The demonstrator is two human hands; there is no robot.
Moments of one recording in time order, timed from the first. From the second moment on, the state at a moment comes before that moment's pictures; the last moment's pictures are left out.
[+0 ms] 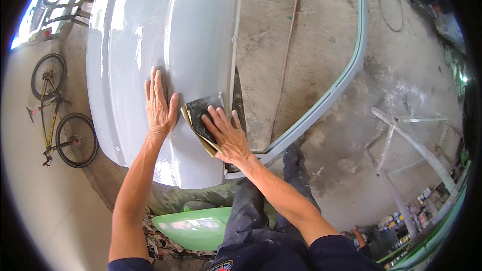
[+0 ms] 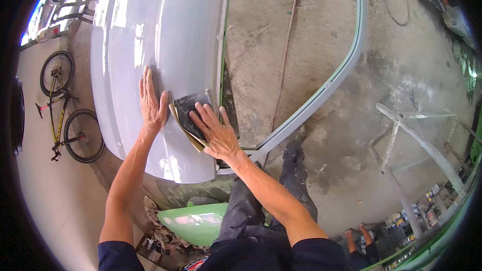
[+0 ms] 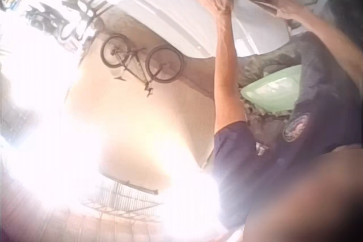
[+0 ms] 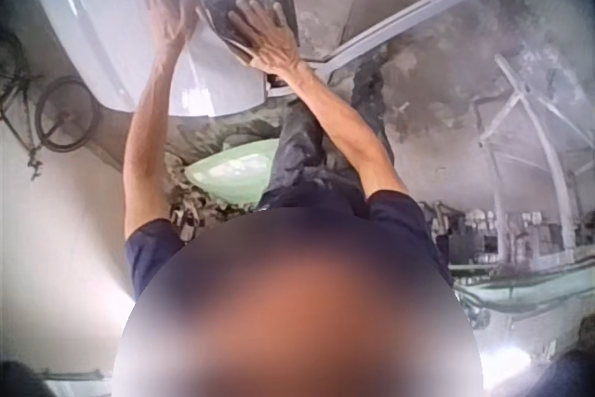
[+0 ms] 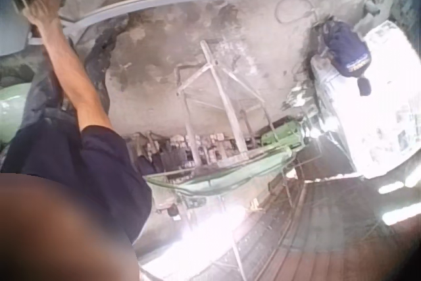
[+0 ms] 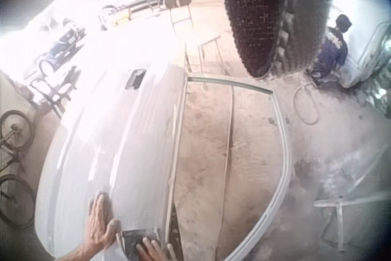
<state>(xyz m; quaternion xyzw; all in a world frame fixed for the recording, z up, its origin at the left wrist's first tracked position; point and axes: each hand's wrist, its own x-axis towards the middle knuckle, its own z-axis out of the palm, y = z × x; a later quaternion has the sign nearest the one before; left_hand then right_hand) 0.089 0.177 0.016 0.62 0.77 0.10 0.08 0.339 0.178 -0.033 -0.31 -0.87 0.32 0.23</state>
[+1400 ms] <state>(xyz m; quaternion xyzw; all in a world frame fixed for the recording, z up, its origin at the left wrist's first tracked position) 0.088 0.184 0.026 0.61 0.79 0.00 0.11 0.303 0.233 -0.009 -0.36 -0.86 0.35 -0.03</state>
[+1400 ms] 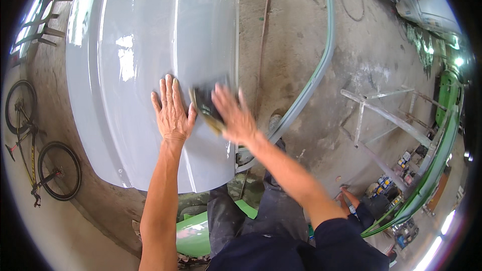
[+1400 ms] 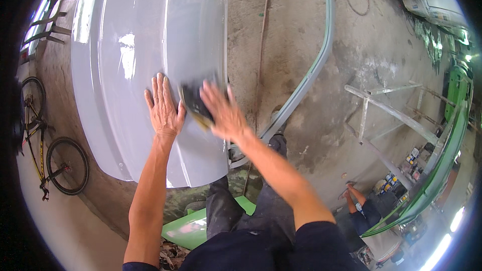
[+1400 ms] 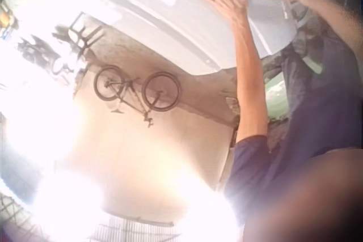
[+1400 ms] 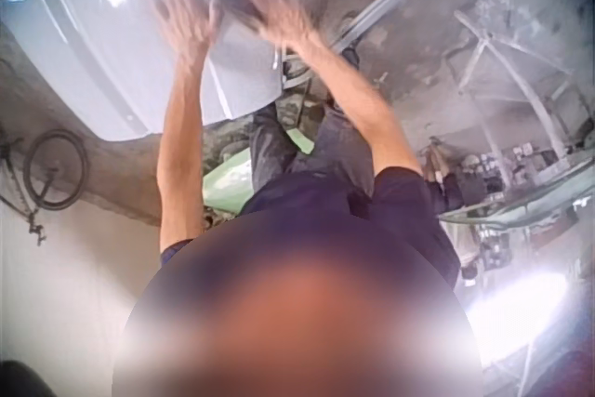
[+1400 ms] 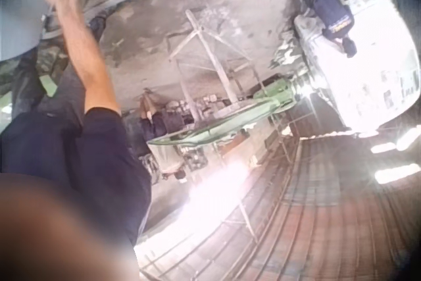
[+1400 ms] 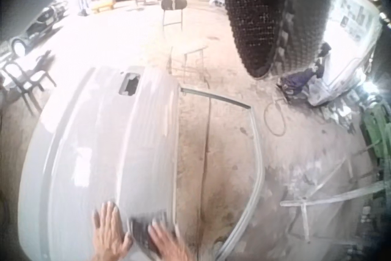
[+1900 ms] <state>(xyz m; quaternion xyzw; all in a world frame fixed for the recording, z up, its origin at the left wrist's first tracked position) 0.089 0.181 0.021 0.61 0.78 0.00 0.10 0.288 0.159 -0.013 -0.48 -0.81 0.30 0.13</state>
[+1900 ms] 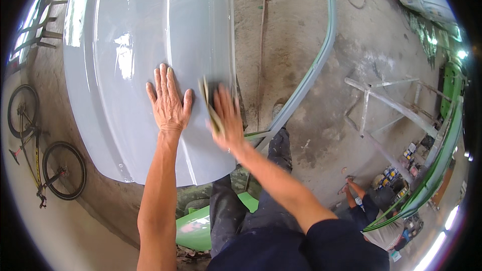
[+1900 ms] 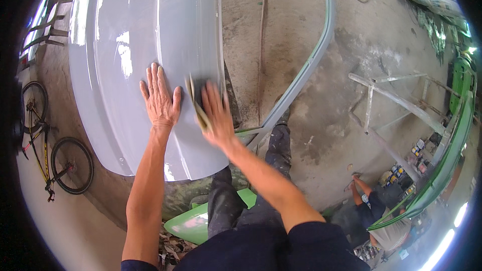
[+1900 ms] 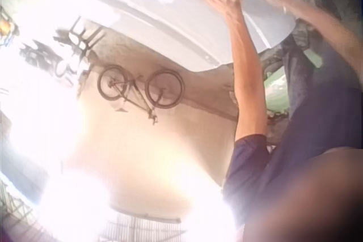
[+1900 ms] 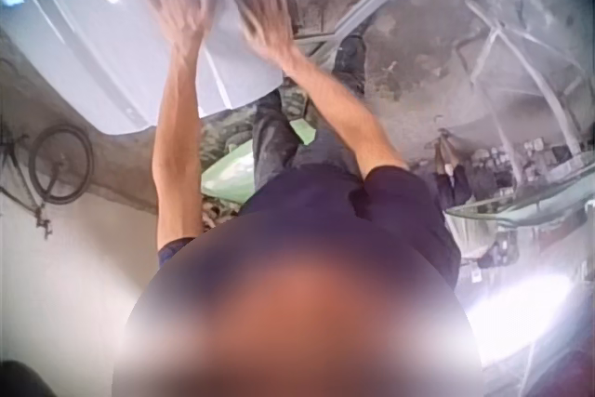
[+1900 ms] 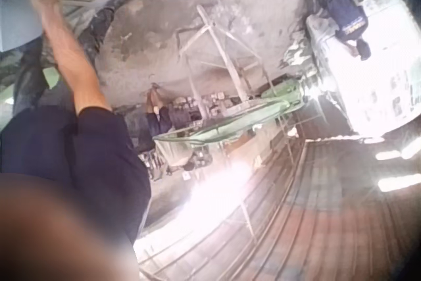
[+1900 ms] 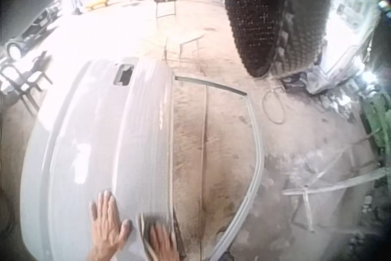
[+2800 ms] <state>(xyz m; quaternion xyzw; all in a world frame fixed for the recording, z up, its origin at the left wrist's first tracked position) 0.077 0.176 0.015 0.42 0.83 0.36 0.09 0.209 0.336 -0.003 -0.15 -0.93 0.24 0.22</state>
